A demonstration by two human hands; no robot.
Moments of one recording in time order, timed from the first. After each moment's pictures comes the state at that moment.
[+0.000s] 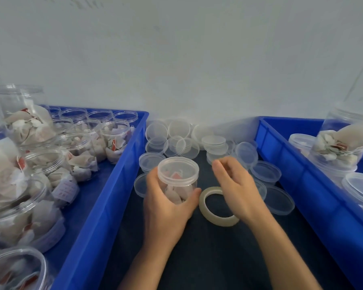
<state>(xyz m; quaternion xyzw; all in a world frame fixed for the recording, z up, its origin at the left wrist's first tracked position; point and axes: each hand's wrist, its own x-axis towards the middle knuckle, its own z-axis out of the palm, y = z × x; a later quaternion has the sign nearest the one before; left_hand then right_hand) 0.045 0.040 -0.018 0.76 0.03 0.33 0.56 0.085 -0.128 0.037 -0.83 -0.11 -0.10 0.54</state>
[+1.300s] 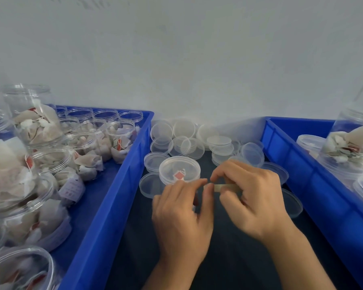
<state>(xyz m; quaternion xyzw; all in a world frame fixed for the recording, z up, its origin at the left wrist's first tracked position) 0.016 0.014 0.007 0.80 -0.04 0.47 0.37 0.046 -0.128 0.077 -0.85 -0.34 -0.29 0.30</state>
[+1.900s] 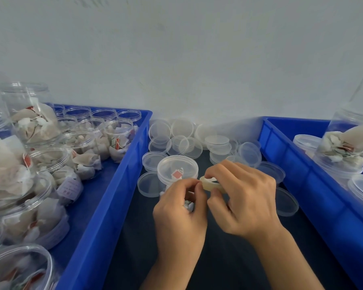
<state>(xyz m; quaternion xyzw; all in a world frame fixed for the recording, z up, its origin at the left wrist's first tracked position) 0.010 0.012 0.014 0.75 -0.03 0.44 0.49 0.047 -0.120 0.064 -0.83 -0.33 -0.39 0.21</state>
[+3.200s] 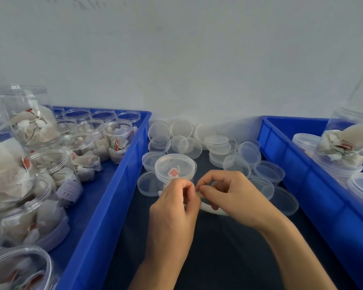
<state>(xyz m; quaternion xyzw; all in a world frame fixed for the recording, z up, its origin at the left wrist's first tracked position) 0.013 0.031 0.009 0.83 -0.06 0.40 0.40 0.065 -0.128 0.061 -0.86 -0.21 0.07 0.46</state>
